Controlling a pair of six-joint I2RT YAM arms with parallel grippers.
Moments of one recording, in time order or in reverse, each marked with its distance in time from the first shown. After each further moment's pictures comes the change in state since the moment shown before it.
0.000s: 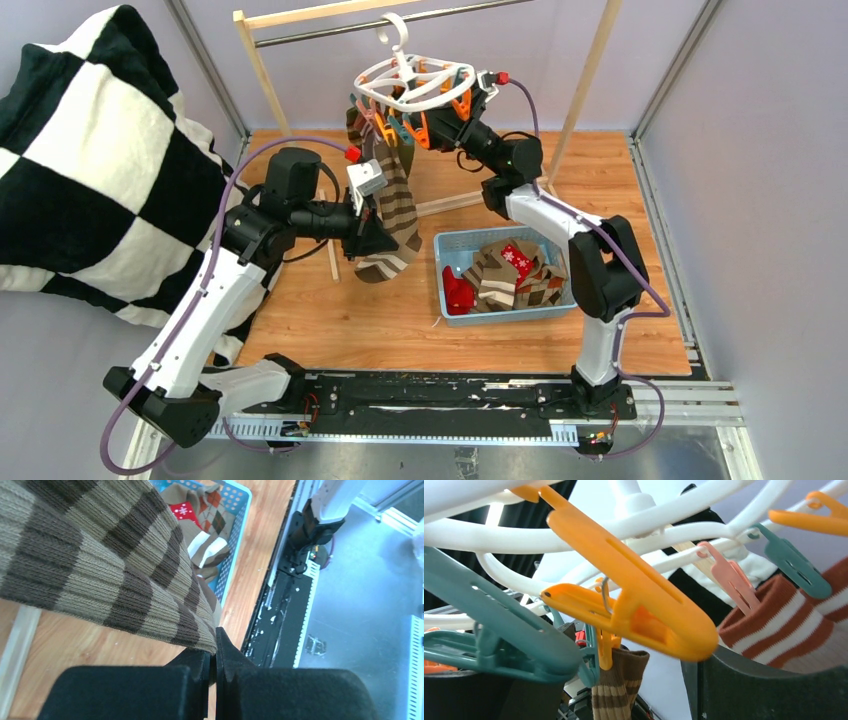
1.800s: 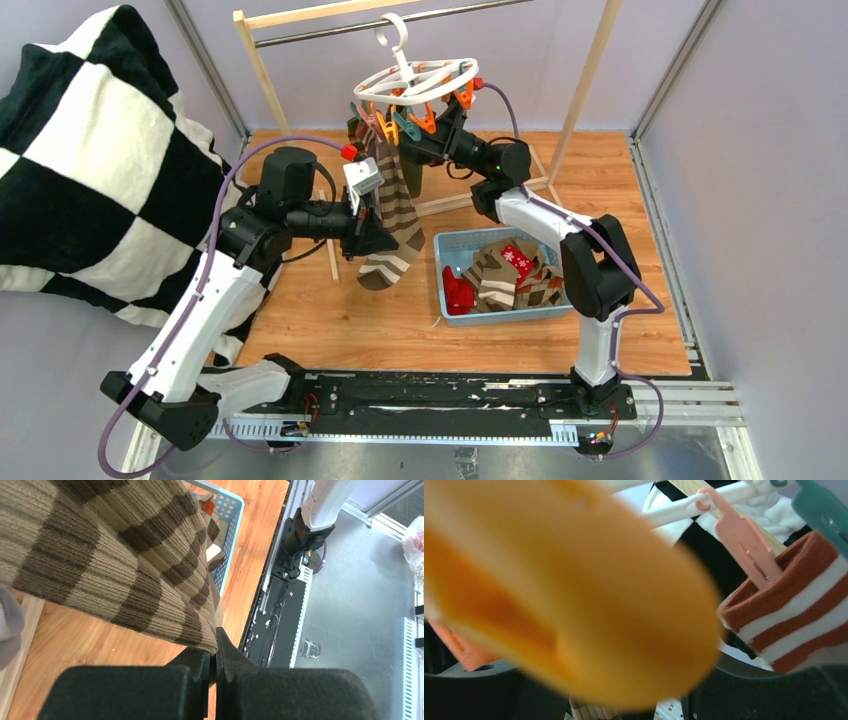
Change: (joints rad) left arm 0.000 -0.009 0.010 0.015 0.040 -0.029; right arm 0.058 0.049 0.052 0.040 -0.124 0.087
